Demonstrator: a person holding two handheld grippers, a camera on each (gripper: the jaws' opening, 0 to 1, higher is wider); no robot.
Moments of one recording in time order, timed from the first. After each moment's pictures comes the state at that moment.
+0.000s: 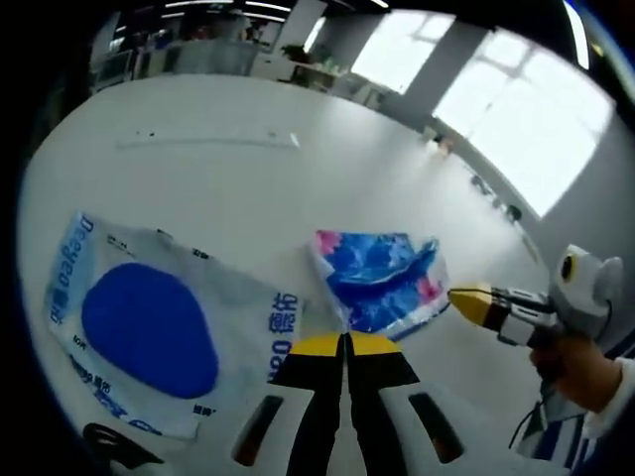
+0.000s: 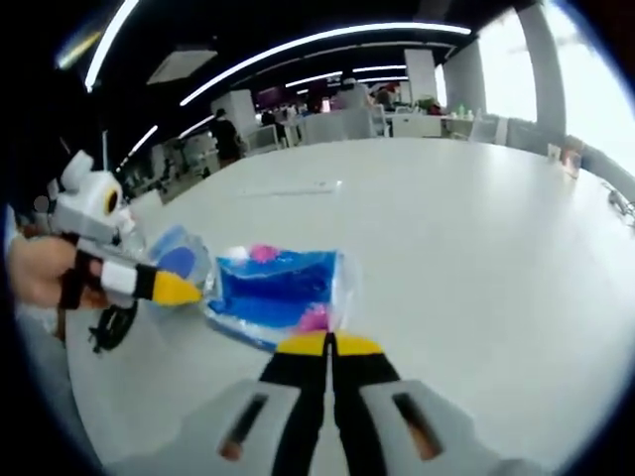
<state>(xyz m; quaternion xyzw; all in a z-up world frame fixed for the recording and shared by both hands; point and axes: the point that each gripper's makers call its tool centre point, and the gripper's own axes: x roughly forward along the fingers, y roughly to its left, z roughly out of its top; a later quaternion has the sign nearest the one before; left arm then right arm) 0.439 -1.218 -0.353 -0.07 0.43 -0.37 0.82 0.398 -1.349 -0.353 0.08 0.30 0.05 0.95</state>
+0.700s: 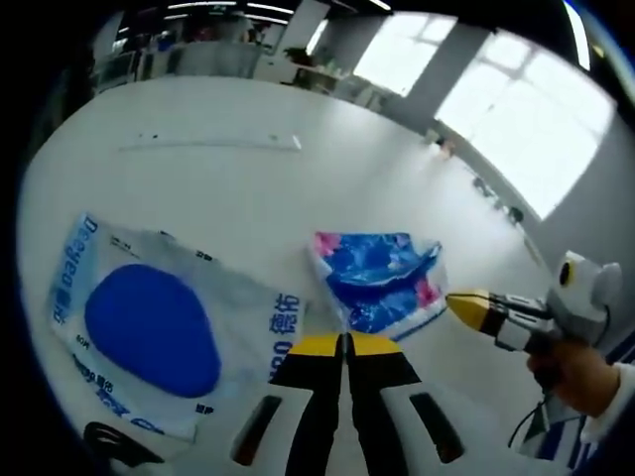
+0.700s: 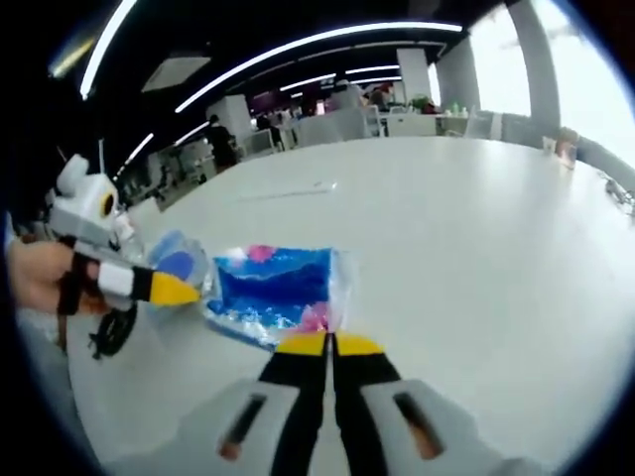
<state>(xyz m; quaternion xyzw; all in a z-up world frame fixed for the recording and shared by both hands) 0.438 -1.217 -0.347 -0.07 0.42 -0.37 0.83 0.396 -1.348 -0.350 0.09 0.29 0.04 0.95</state>
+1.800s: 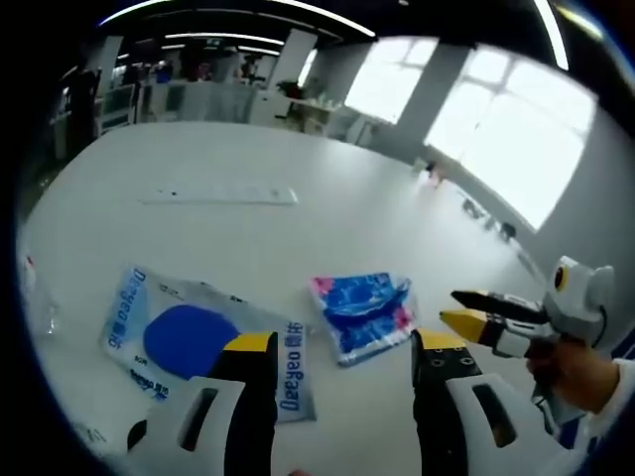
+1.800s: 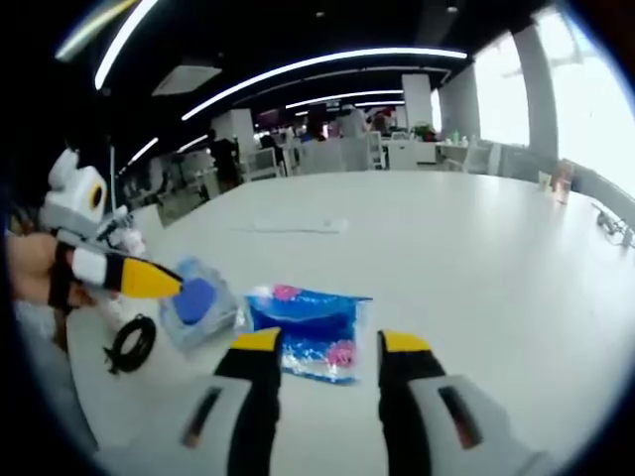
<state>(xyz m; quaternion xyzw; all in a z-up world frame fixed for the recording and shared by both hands) 0.434 -1.184 -0.278 -0.07 0.36 -0.37 0.86 0.391 -1.333 -0.292 0.06 0.24 0.04 0.97</state>
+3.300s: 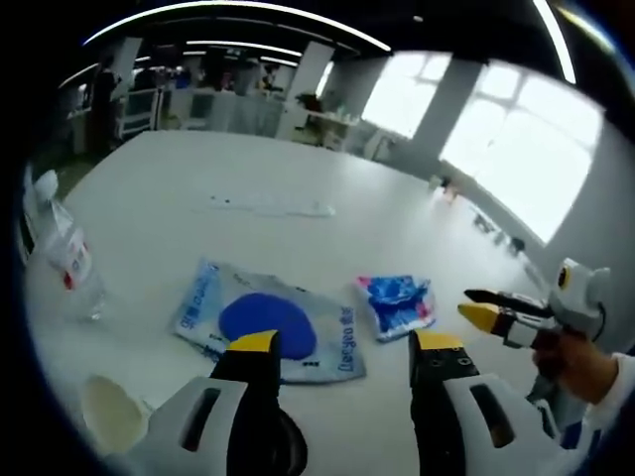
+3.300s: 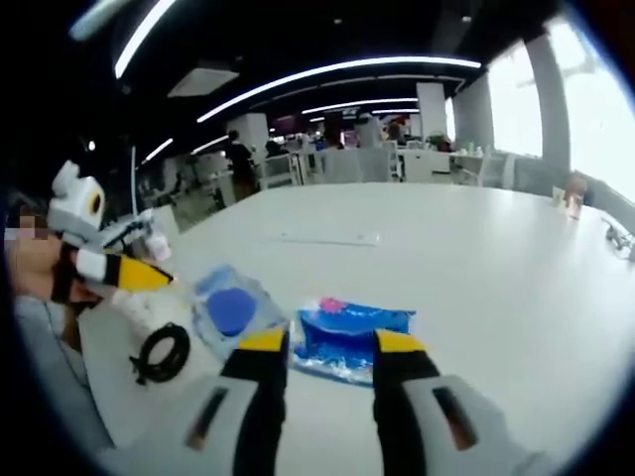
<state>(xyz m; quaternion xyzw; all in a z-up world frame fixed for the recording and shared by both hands) 0.424 -1.101 -0.265 -0.08 0.35 -0.33 0.87 0.386 -1.277 -0.273 0.06 0.23 0.07 0.97</state>
